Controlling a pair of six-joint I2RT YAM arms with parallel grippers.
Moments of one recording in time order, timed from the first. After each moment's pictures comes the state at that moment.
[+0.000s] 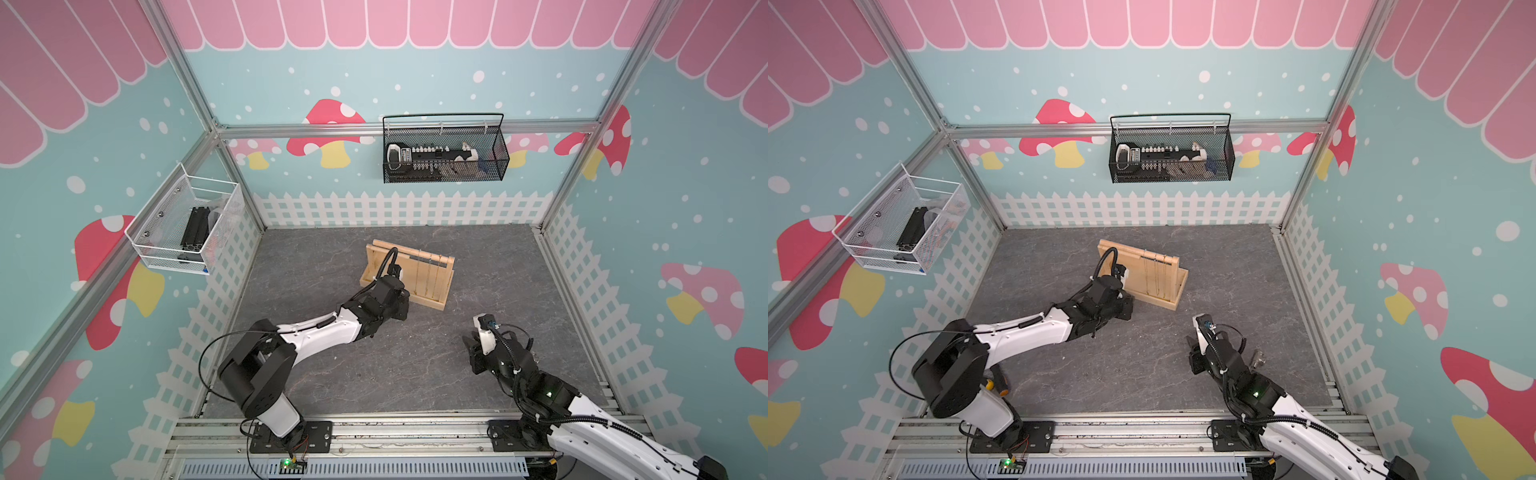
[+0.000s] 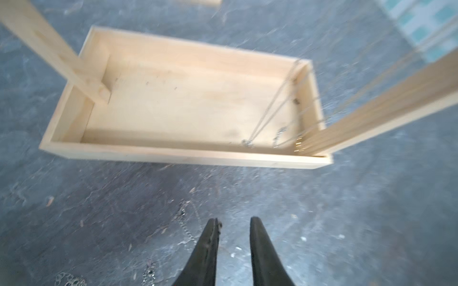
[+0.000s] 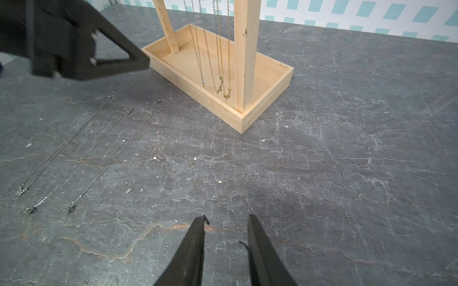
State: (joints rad) left arm -0.74 1.57 0.97 -0.02 -0.12 -0.37; right arm 0.79 0.54 0.26 -0.22 0.30 0.23
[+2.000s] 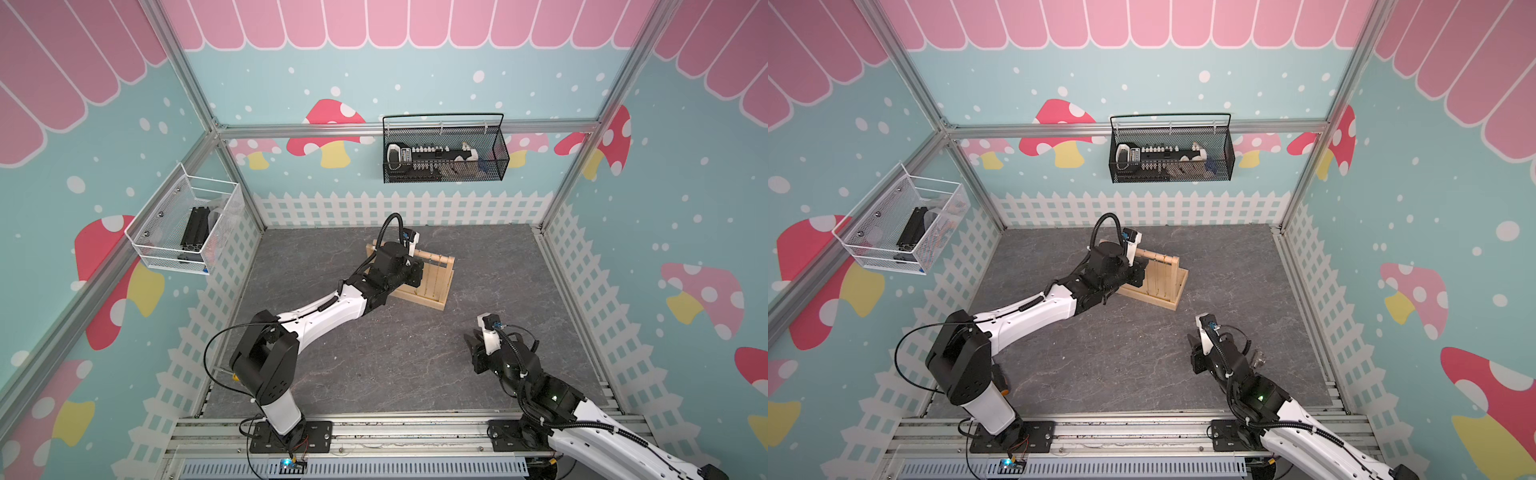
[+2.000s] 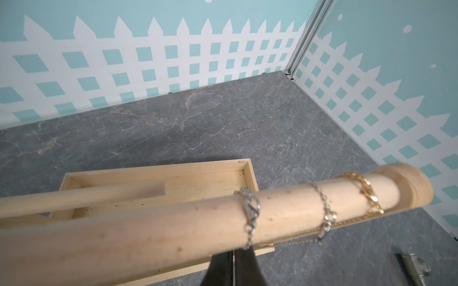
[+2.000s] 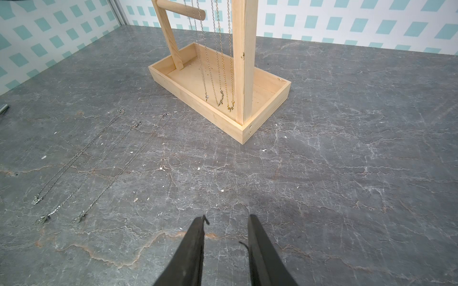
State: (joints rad) left arm -0.68 1.71 1.27 0.01 -0.03 -0.24; right arm 0.79 0.48 0.26 -0.23 0.30 0.23
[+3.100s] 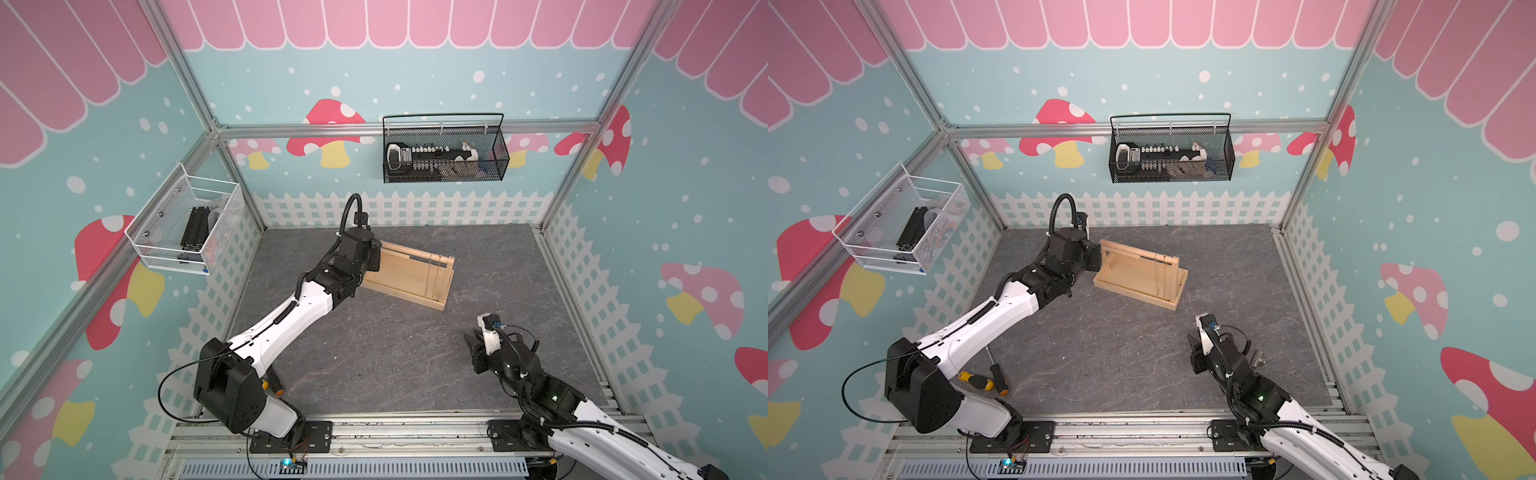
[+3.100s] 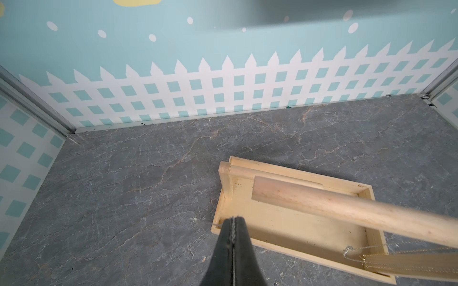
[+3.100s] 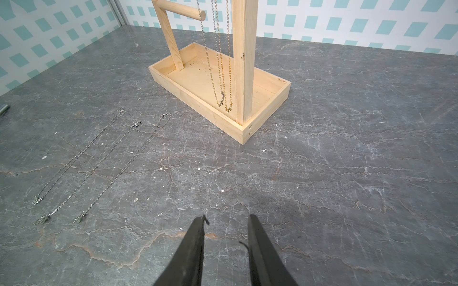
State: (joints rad) left arm -0.54 1.48 1.29 -0.31 -0.37 -0.18; right arm 0.79 0.48 0.26 -0.23 0.30 0.23
